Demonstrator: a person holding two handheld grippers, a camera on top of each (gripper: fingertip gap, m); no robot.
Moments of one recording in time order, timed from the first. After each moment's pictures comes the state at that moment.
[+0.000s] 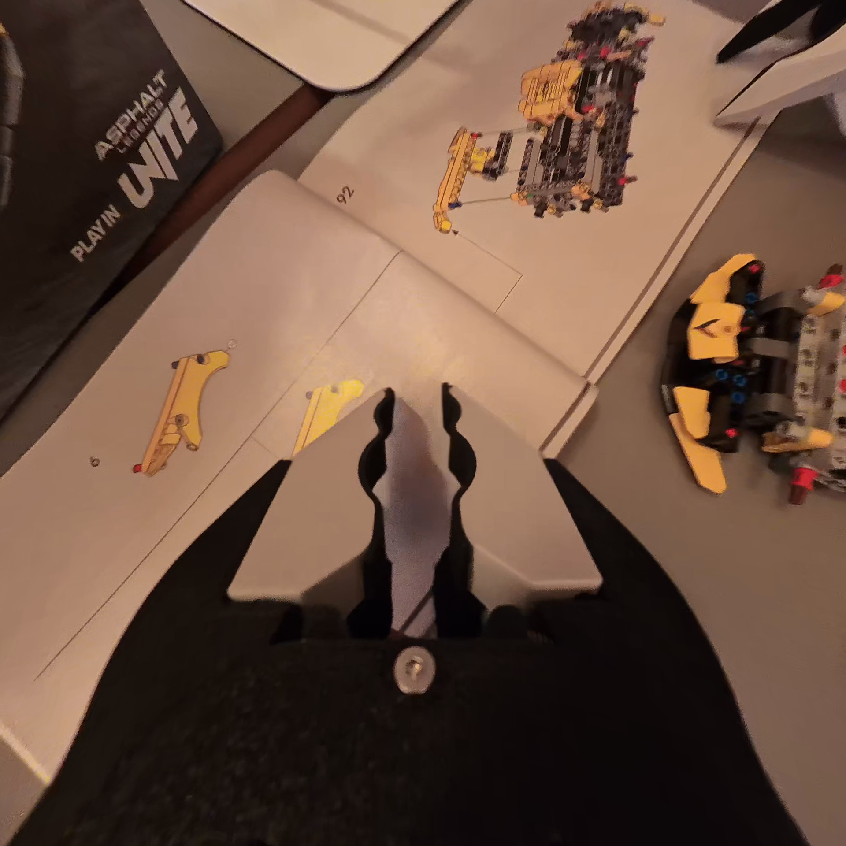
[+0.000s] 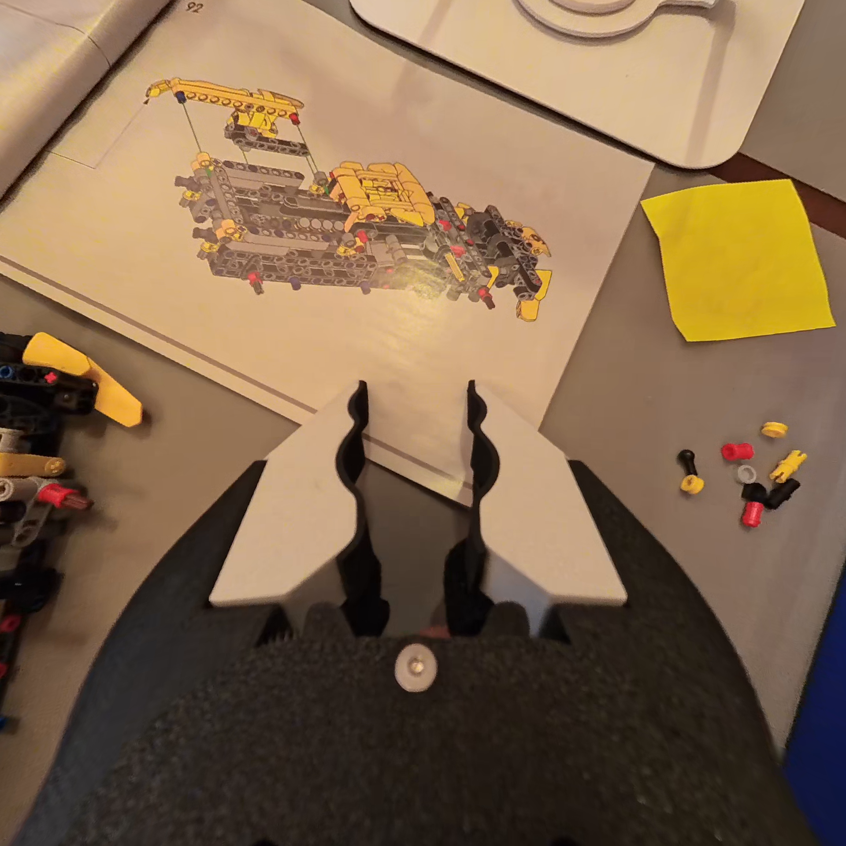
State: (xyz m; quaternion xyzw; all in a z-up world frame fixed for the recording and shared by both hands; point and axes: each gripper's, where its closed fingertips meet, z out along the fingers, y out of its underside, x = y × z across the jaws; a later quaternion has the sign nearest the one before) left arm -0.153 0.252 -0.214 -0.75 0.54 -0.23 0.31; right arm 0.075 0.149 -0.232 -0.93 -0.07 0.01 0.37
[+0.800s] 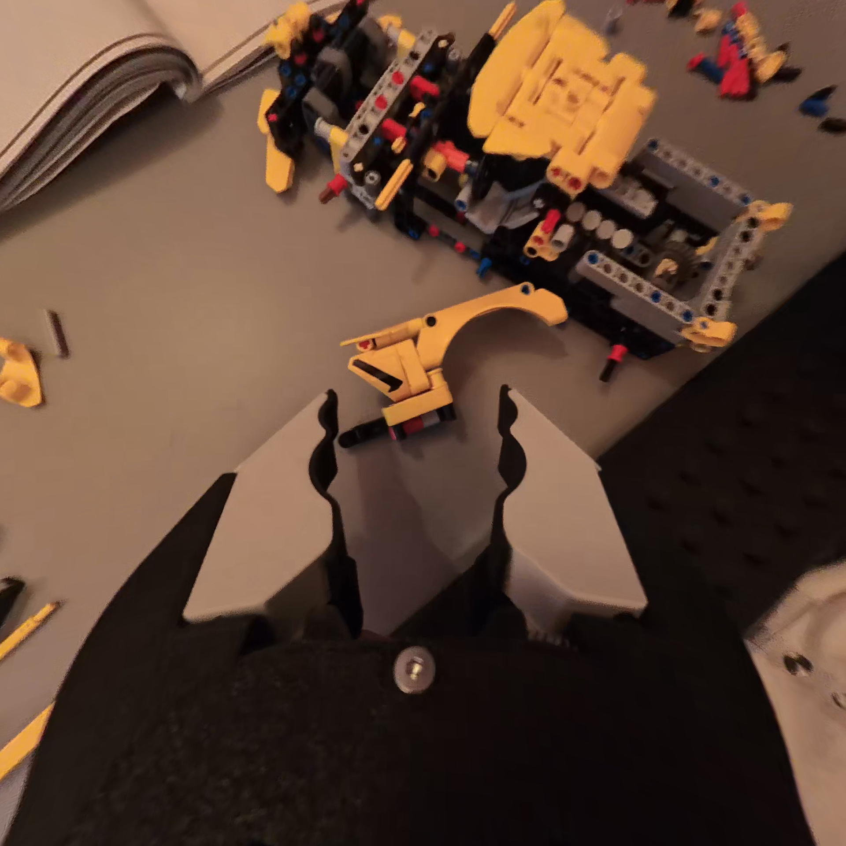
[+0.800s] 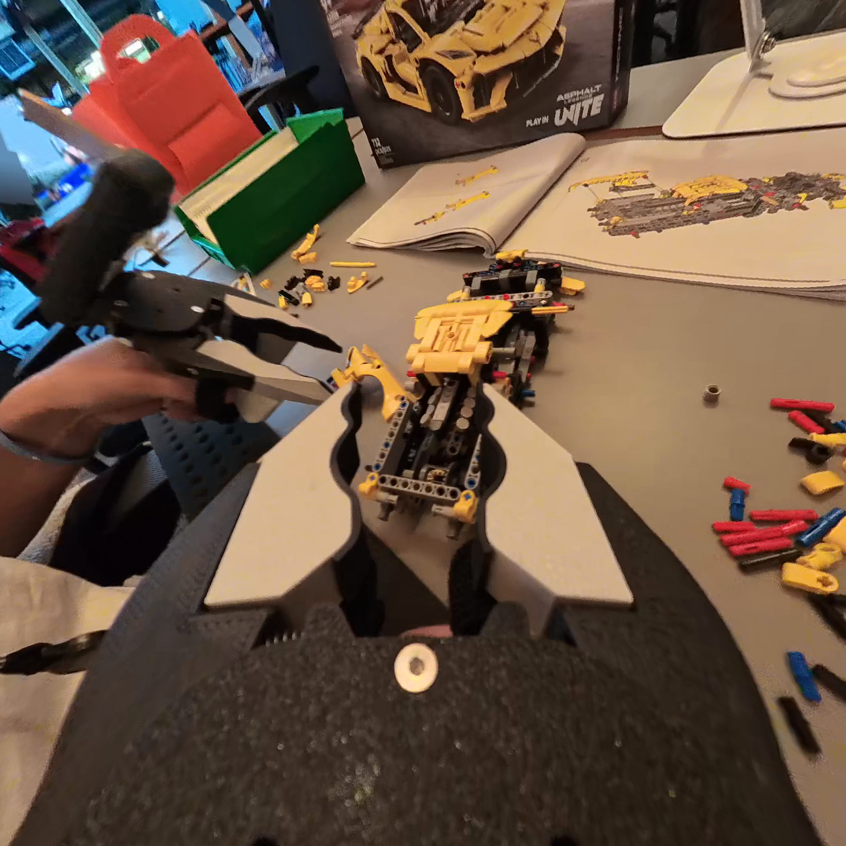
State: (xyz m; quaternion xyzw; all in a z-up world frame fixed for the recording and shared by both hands) left arm -0.209 -0.002 -0.207 -0.82 0.45 -0.21 0.27; right arm -0.075 -0.064 -0.124 -0.82 -0.05 0.25 0.52
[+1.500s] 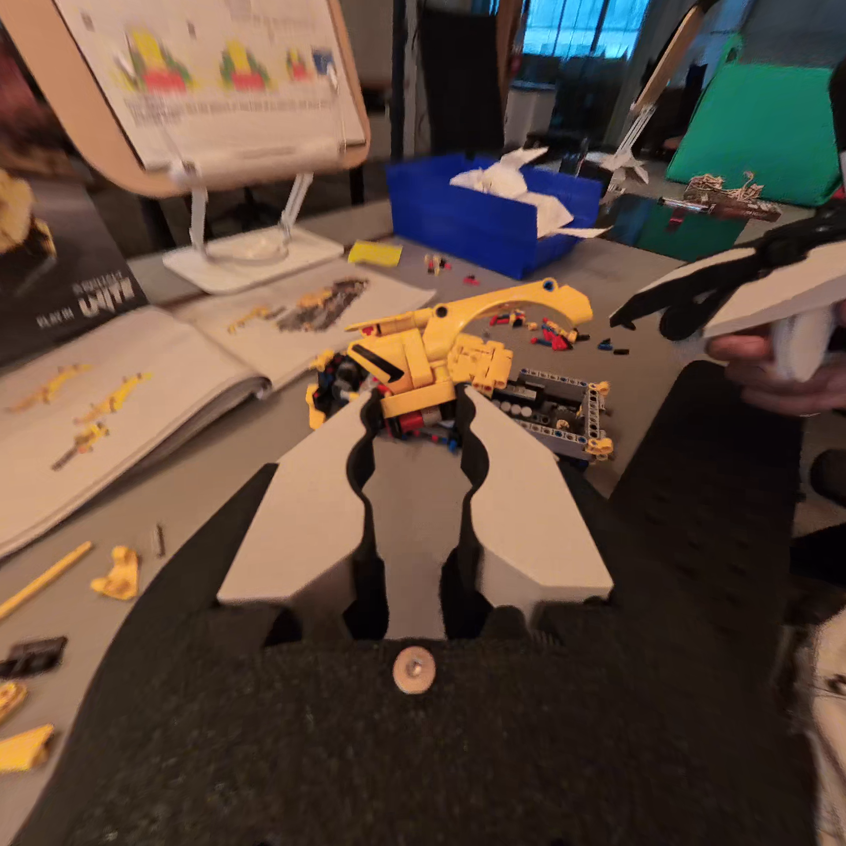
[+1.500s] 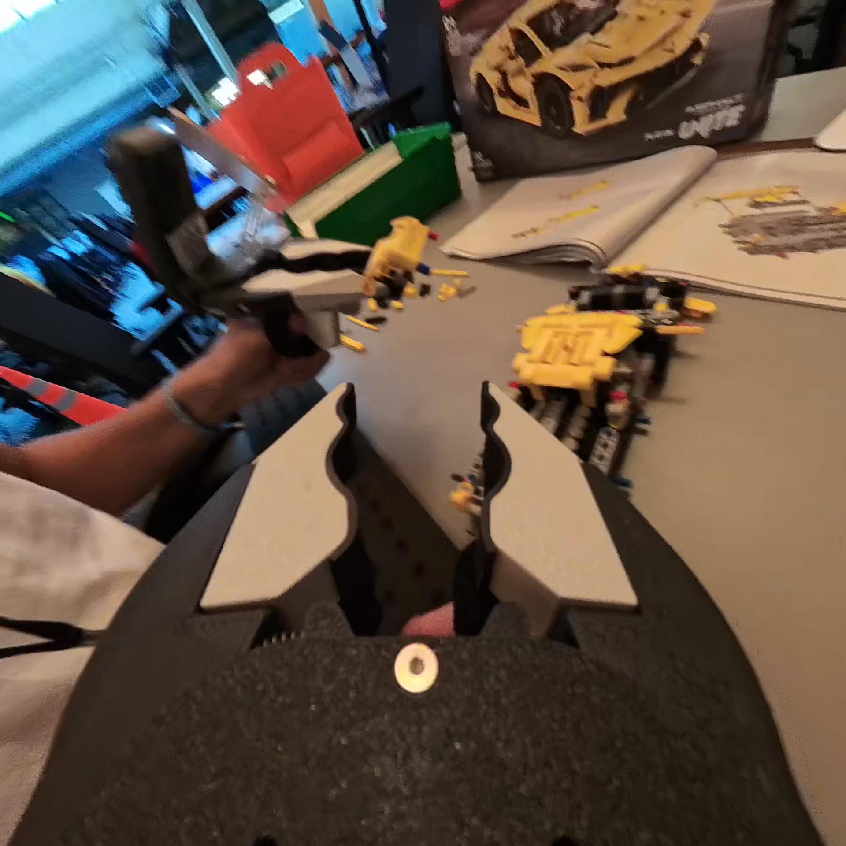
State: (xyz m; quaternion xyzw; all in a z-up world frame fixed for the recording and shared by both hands) left arm -0.206 0.011 -0.110 -0.64 0.44 -0.38 0.50; right arm -0.125 -0.082 -0.107 -0.78 -0.10 0.33 0.53
